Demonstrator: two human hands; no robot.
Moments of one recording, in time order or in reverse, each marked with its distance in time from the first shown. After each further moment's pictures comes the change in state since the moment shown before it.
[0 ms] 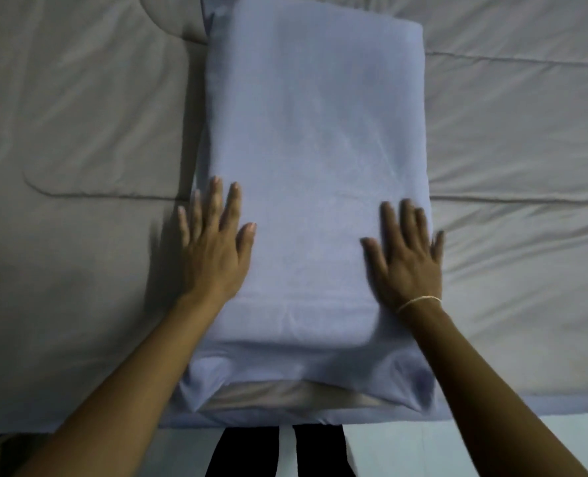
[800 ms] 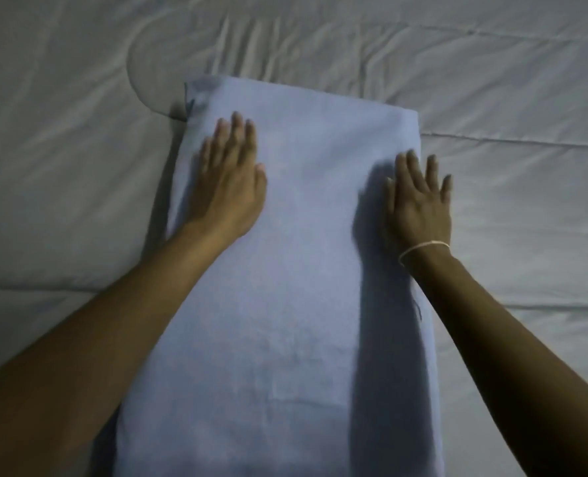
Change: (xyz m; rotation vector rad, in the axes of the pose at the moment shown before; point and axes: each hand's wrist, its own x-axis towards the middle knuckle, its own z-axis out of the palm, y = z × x) left_hand 0.235 0.066 -0.032 -0.023 0.134 0.105; right_hand 0.242 -0.008 -0.063 0.072 0.155 -0.057
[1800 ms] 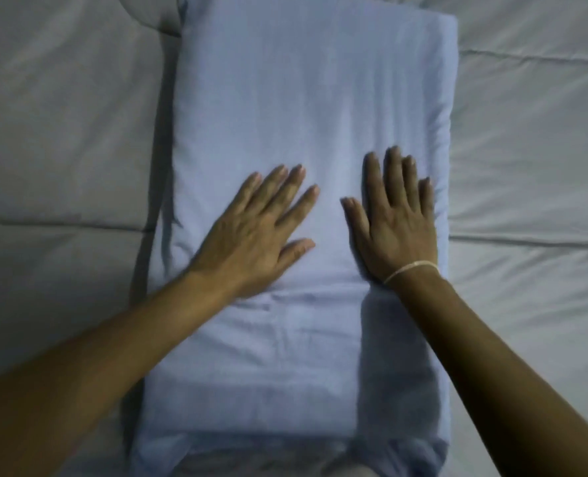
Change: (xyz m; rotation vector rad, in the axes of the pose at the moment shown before) left_hand -0.133 0.004 0.012 0.133 -0.242 0.456; right_hand -0.114 -0.026 0.036 -0.029 -0.092 -0.132
